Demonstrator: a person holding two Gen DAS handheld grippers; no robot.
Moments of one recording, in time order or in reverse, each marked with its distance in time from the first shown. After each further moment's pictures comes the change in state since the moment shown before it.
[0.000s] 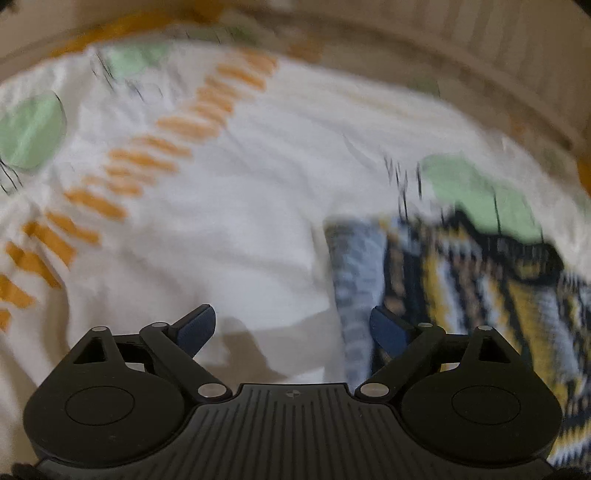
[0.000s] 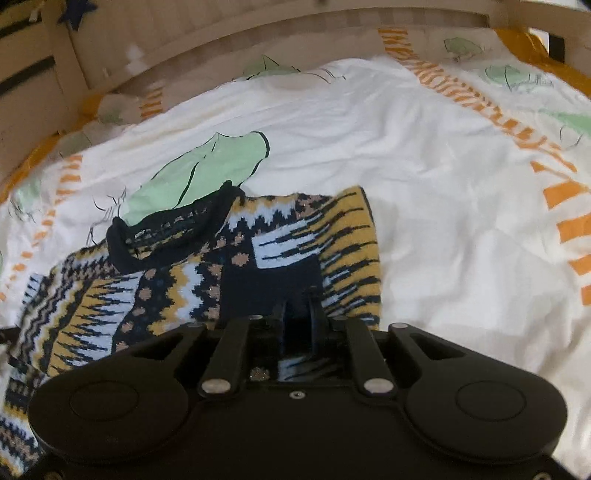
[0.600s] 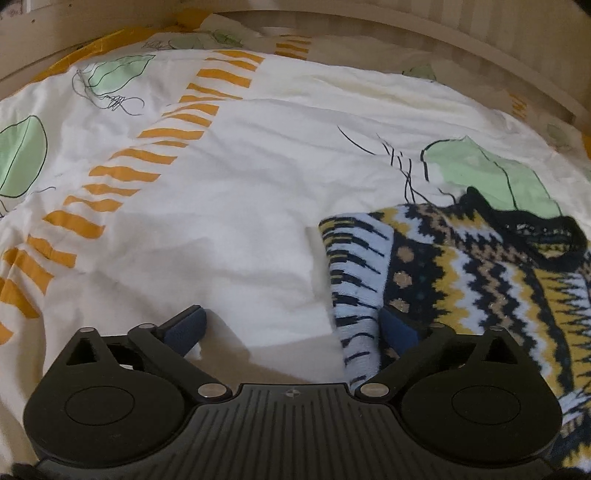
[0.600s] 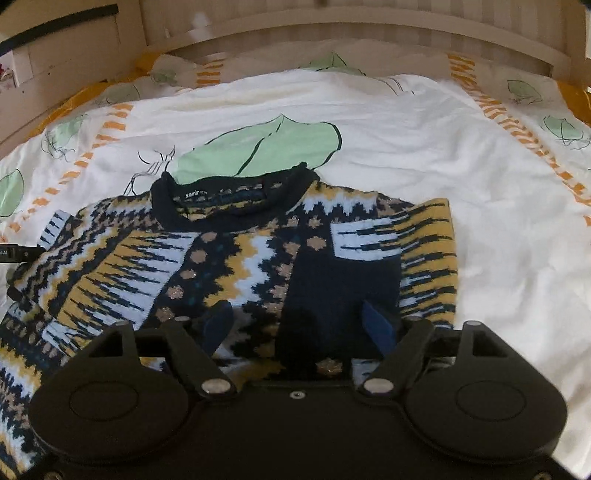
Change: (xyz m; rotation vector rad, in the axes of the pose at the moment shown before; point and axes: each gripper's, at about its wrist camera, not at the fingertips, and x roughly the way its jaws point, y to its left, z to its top) left arm 0.035 -0.016 -0.007 0.102 0.032 0.035; right arm 0.011 0.038 -0.014 -0.205 0.019 0.057
